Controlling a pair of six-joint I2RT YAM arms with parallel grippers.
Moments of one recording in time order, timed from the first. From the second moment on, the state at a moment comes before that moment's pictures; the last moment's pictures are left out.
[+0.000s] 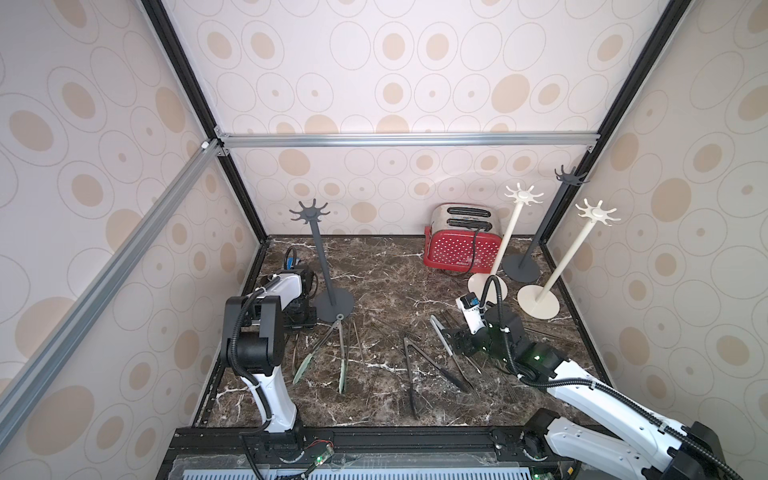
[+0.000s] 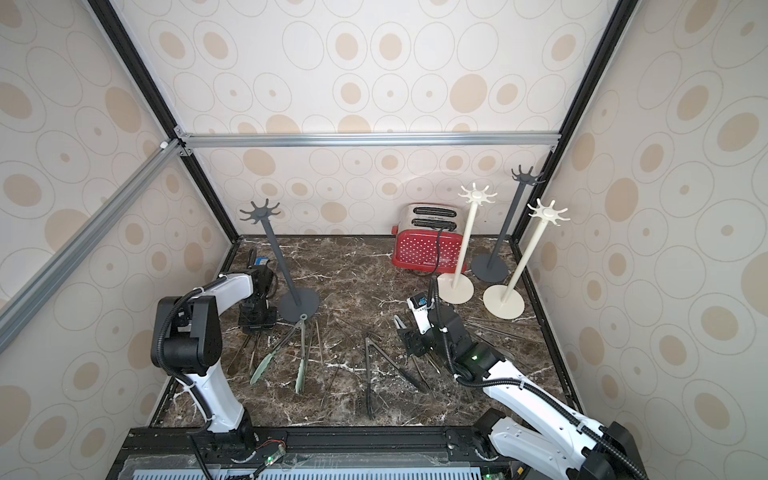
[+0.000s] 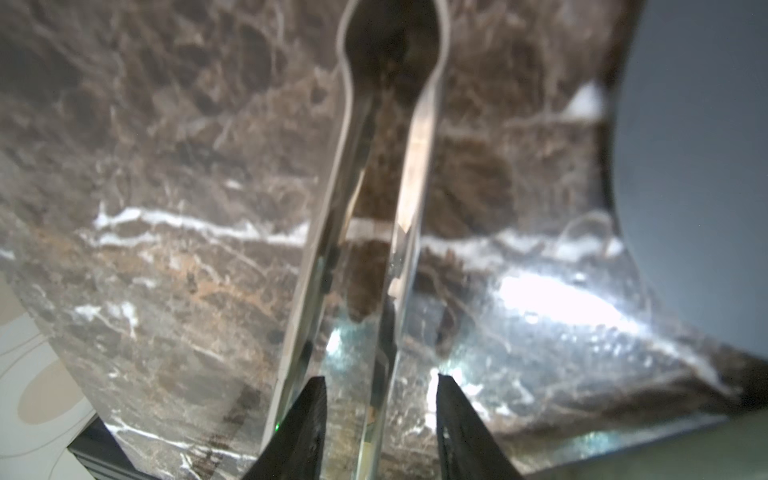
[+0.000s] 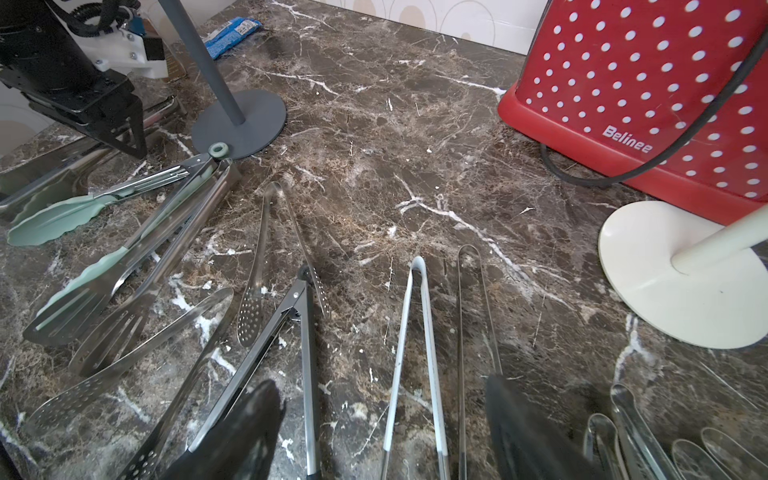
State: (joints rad) left arm 0.02 1.85 1.23 -1.02 -0.20 -0.18; right arm 0.64 0.93 0.61 -0.26 0.03 0.11
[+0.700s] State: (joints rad) left arm 0.02 1.82 1.15 -1.03 -0.20 -0.19; right arm 0.64 0.90 0.61 -0.27 0.03 0.11
